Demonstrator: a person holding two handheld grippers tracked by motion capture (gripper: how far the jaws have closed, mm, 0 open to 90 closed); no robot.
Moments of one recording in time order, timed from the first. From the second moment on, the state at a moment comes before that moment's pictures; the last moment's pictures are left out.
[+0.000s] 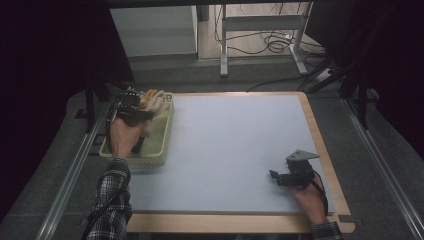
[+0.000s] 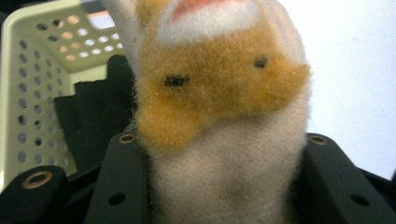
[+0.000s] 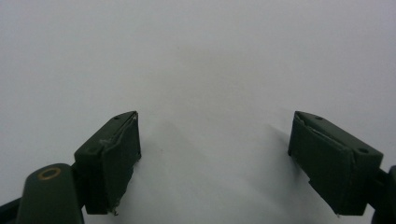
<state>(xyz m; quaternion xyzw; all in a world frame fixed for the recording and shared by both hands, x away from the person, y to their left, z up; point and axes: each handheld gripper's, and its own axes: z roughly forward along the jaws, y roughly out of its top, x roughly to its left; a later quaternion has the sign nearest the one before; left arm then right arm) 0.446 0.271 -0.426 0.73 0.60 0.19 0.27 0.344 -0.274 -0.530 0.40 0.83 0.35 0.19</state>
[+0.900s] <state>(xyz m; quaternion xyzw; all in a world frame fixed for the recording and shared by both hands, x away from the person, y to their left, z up) 0.493 0.240 -0.503 0.77 0.60 0.11 0.17 0.344 -0.274 -0.530 0.40 0.83 0.35 0.19</state>
